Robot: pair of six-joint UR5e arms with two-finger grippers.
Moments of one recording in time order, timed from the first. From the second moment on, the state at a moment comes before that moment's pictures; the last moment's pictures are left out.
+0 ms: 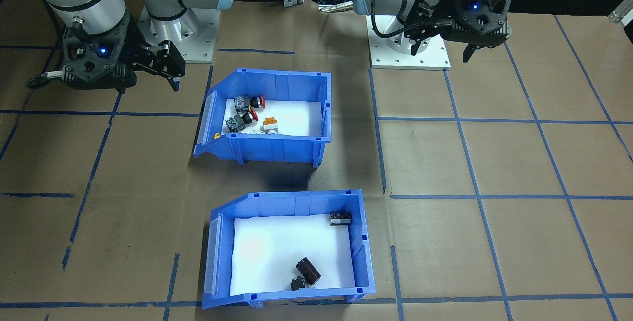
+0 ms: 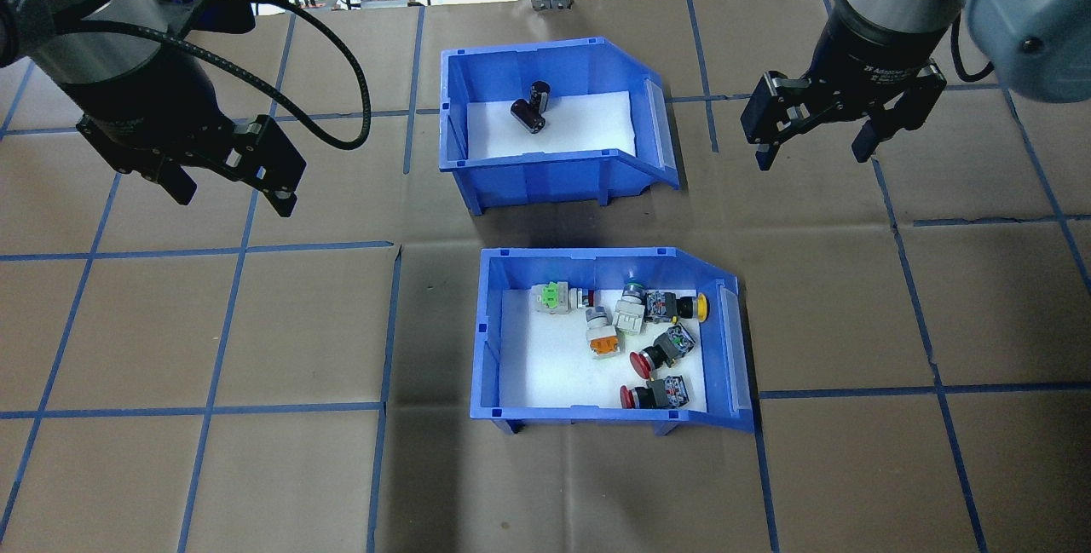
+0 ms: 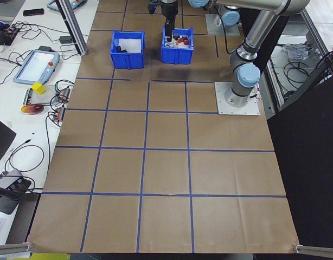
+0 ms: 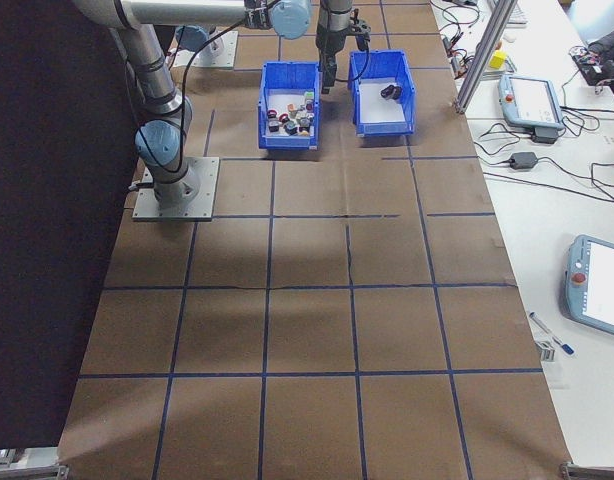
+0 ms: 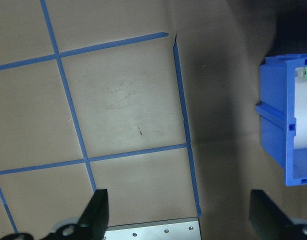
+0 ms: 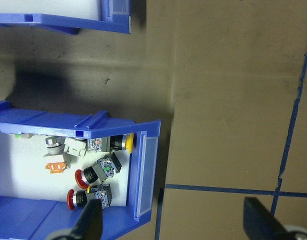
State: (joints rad) left arm -1.54 -1.46 -1.58 -1.76 1.61 0.19; right arm 1.55 -1.56 1.58 -1.50 -1.55 -0.09
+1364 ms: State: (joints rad) left arm -1.54 -1.46 -1.59 -1.74 1.61 0.18; right arm 1.55 -1.47 1.45 -1.48 -1.55 -0.19
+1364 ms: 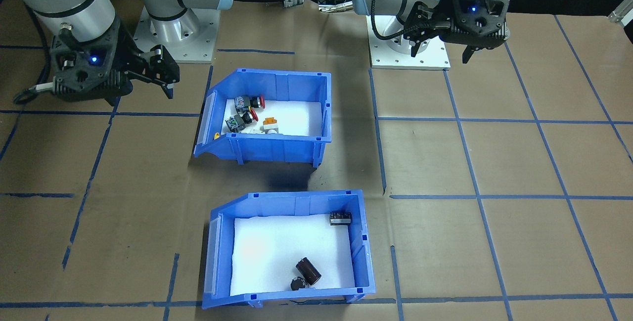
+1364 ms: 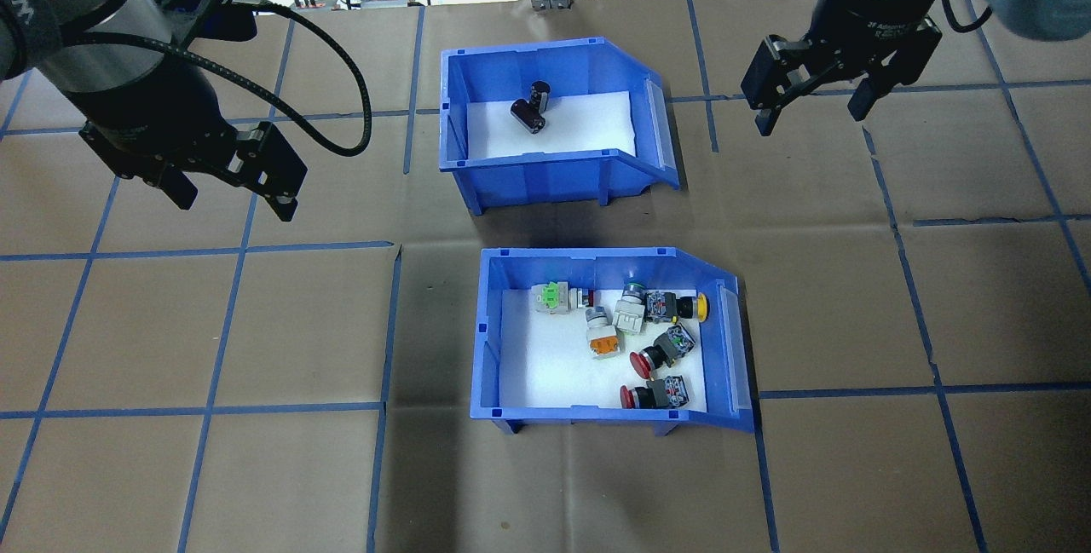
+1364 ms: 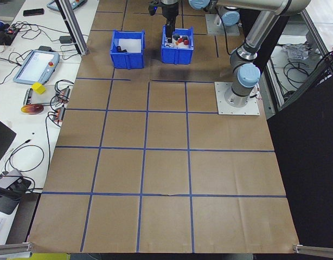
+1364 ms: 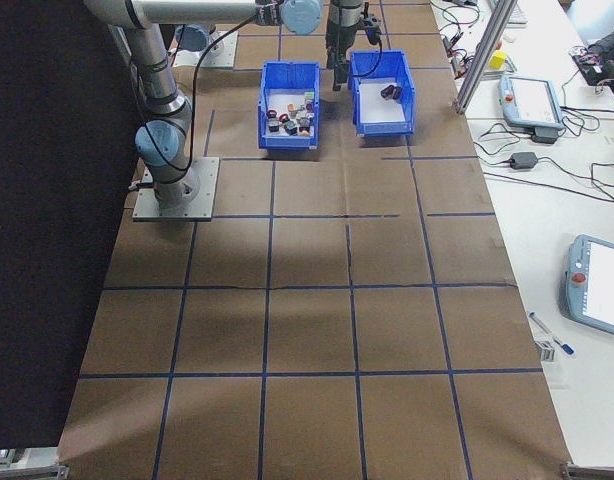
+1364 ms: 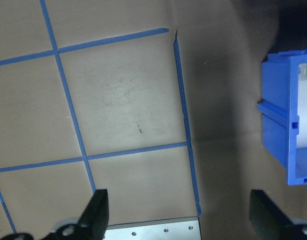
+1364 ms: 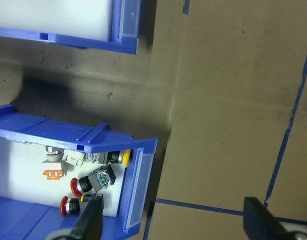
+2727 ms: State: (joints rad) left arm -1.75 -1.44 -1.70 -1.69 1.55 -1.10; right arm 1.75 -1.24 1.31 -1.65 -1.54 -0.87
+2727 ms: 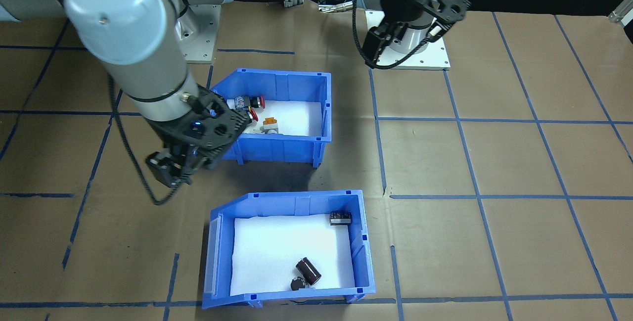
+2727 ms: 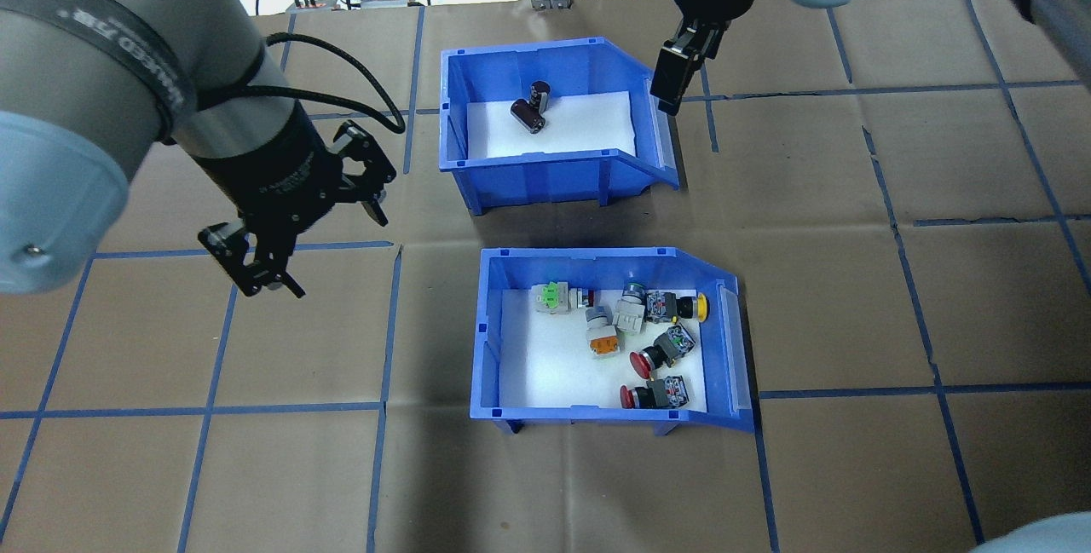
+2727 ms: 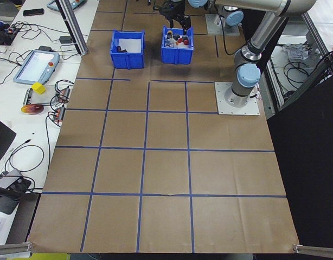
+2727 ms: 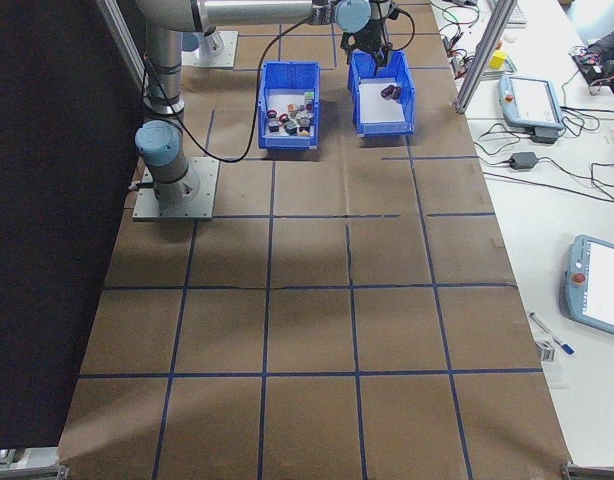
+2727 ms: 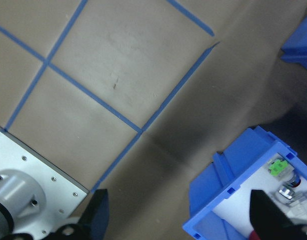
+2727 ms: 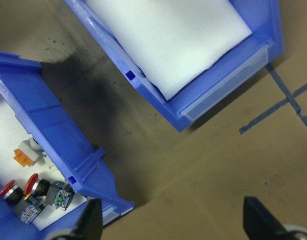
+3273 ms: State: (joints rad) left arm -1.96 -1.44 -1.96 -1.40 1.48 -1.69; right arm 1.92 -1.09 1.21 -1.73 -1.56 -0.95
